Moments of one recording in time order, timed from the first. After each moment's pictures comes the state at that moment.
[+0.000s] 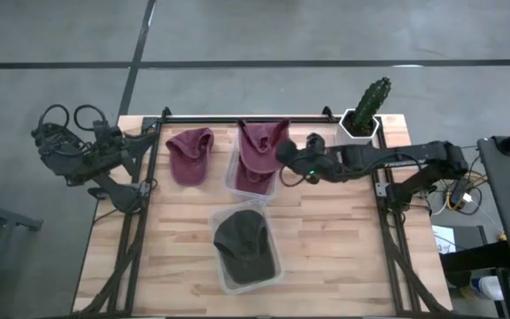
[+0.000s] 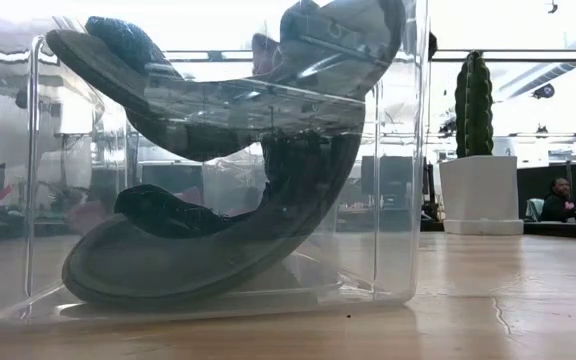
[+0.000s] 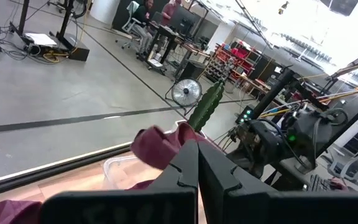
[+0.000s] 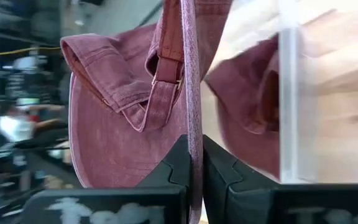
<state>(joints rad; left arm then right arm) -0.65 0.69 1.14 -0.70 -1.23 -0.73 0.05 1.45 1.33 -0.61 0.55 1.77</state>
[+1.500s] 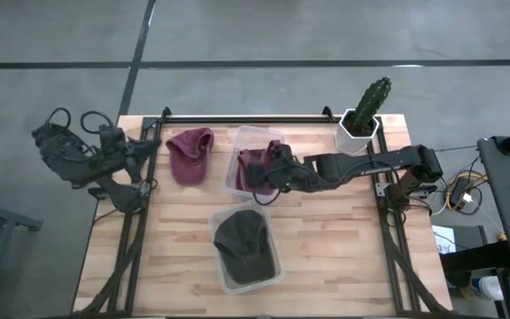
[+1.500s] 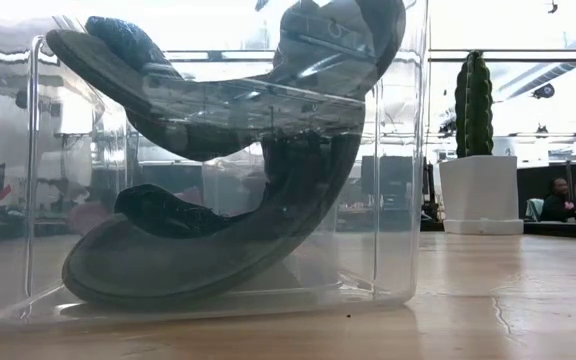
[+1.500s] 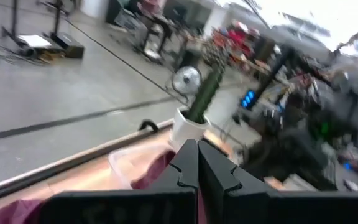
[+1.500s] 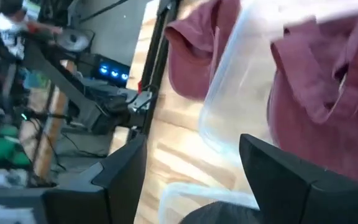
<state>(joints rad) -0.65 0.70 1.13 -0.77 -1.18 -0.71 0.12 1.71 1.62 -0.58 0.46 1.43</state>
